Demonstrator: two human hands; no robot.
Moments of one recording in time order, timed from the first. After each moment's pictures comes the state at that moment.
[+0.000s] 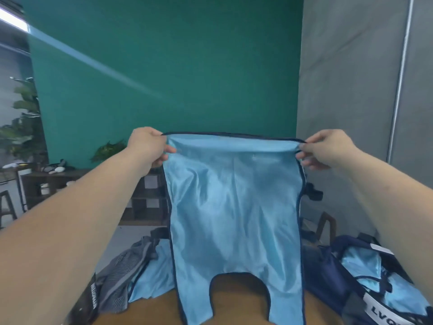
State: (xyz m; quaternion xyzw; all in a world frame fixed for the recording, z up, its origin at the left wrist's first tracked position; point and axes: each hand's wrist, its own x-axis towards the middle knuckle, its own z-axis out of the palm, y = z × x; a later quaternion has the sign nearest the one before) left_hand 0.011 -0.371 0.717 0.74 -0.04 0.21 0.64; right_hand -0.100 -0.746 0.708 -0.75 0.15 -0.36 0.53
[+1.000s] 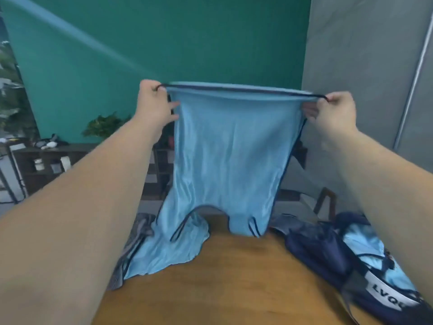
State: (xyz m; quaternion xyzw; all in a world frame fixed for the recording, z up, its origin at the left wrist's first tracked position) left_hand 0.078 -0.420 0.714 0.65 -0.16 0.21 0.72; right_hand -0.009 -0.773 0.684 -0.60 0.05 -0.47 0.65
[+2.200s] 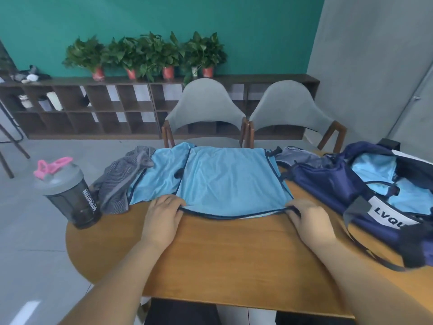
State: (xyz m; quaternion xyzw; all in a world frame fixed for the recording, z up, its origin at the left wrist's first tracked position) left_hand 0.011 -0.344 0.268 0.92 -0.25 0.23 0.18; right_hand -0.105 -0.751 0.272 -0.95 0.06 -0.25 0.18
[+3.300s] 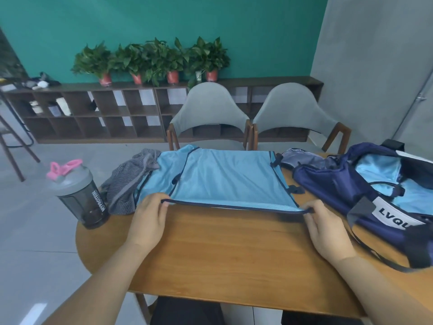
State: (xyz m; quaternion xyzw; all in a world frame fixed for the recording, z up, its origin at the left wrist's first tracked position) left_hand -0.008 -0.308 0.296 0.91 -0.18 0.22 0.30; right_hand -0.149 -0.745 0.292 -0.92 0.05 -0.27 0.26
